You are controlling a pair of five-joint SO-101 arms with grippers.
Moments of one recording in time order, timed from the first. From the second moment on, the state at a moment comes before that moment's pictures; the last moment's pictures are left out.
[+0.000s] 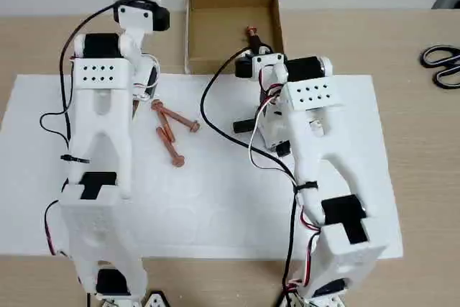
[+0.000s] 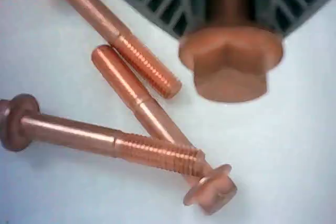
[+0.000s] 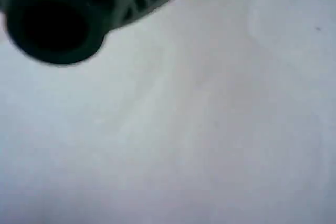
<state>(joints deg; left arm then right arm) -3.6 29.1 -40.9 99.0 -7.3 -14.7 9.8 -12.0 97.7 10.8</state>
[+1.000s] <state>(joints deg) 7.0 -53.8 18.0 82.0 6.9 -14.8 -51.6 -3.5 98.1 4.7</state>
